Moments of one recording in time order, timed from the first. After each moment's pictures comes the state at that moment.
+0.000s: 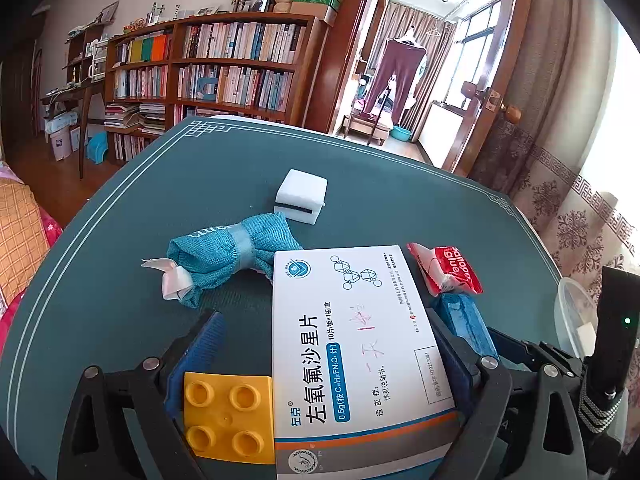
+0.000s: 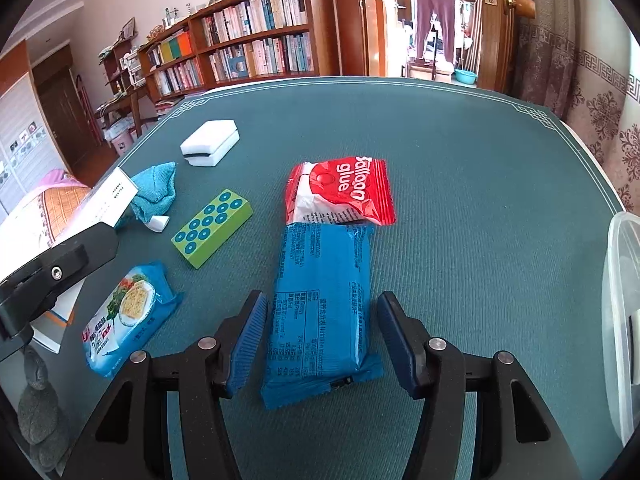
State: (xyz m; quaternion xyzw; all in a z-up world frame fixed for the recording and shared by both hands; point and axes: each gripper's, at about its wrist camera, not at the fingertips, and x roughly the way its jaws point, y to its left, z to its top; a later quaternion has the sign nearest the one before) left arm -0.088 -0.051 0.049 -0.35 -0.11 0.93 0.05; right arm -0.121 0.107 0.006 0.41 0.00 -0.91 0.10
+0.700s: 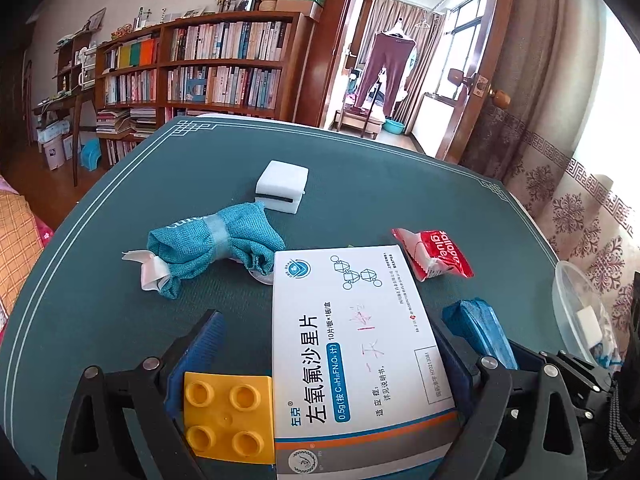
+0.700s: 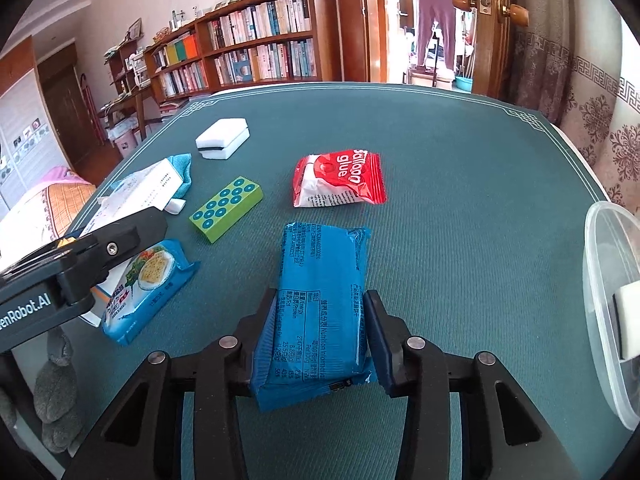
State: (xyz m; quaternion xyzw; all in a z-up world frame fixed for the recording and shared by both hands) left arm -0.086 -0.035 0.043 -0.35 -0.09 0.93 0.06; right arm -0.082 0.123 0.017 0.40 0.00 -0.91 0.11
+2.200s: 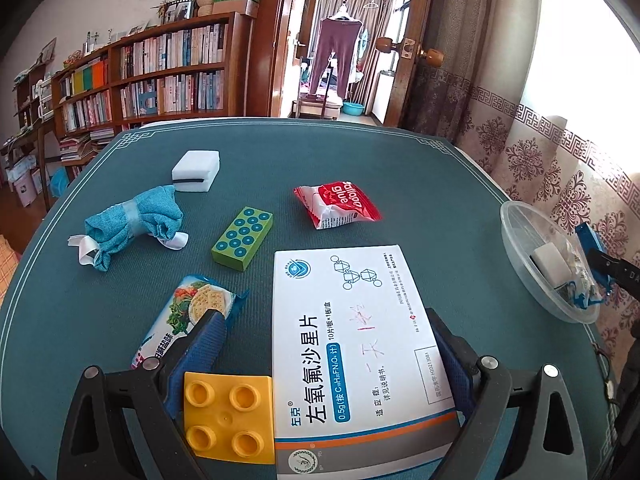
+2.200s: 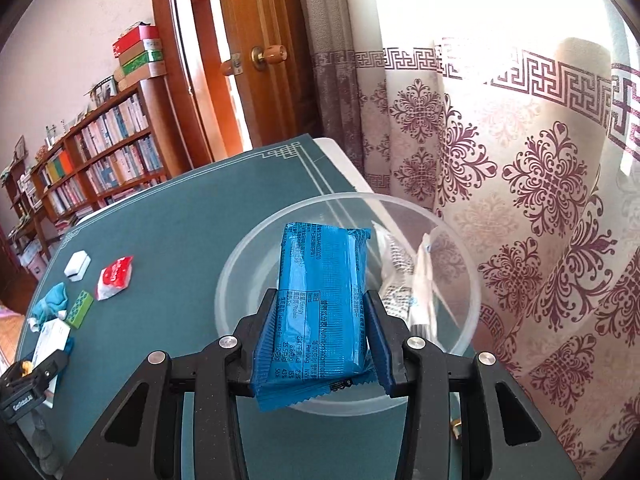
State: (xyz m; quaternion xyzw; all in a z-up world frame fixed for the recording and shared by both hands) left arm -0.049 0.034 0.043 -0.36 -0.03 0.92 0.12; right arm -0.007 0.353 0.074 0.32 -0.11 -0.93 -0.14
